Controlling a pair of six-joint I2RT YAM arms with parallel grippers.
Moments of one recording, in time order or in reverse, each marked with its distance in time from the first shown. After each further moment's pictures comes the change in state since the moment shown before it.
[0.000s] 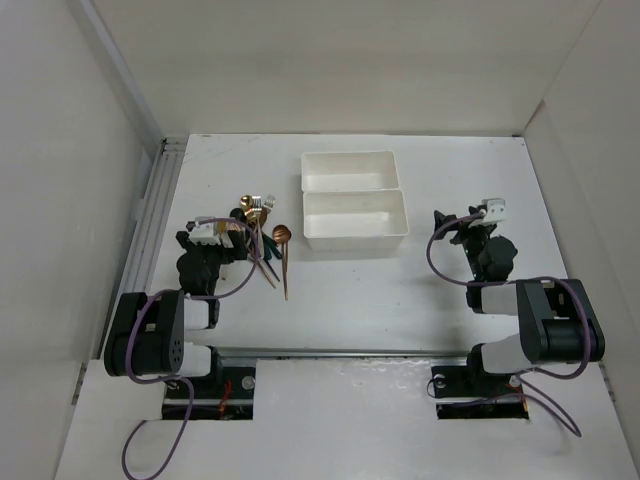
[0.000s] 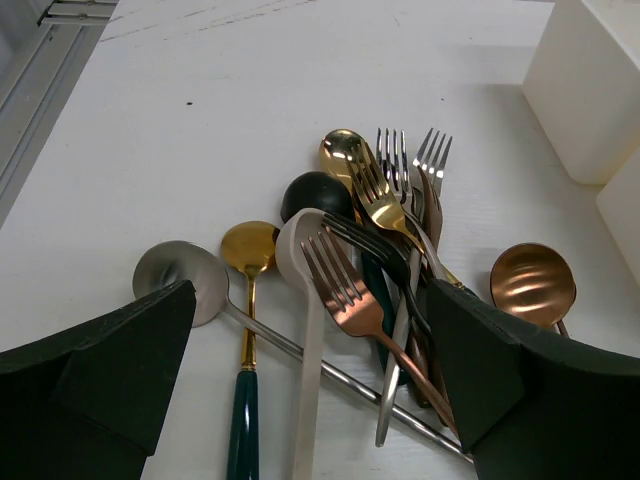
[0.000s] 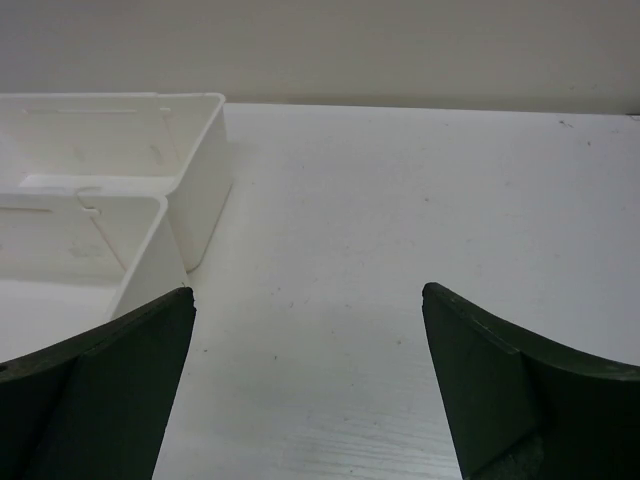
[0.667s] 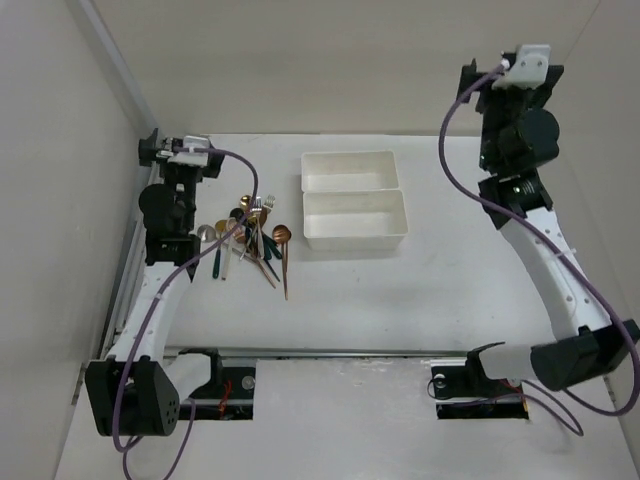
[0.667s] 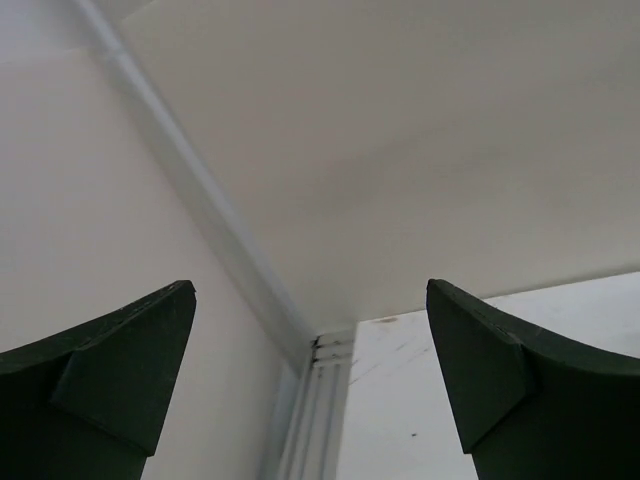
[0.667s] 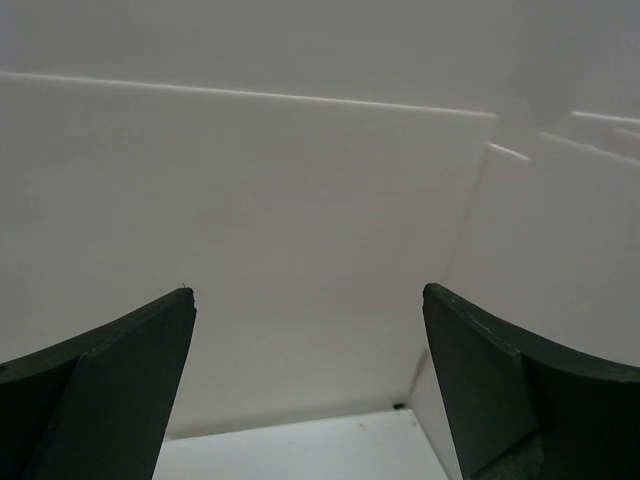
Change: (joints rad) left arm -0.049 -0.304 0.670 -0.567 -0.085 0.470; right arm 0.275 -0.134 1.169 -0.937 0.531 -0.398
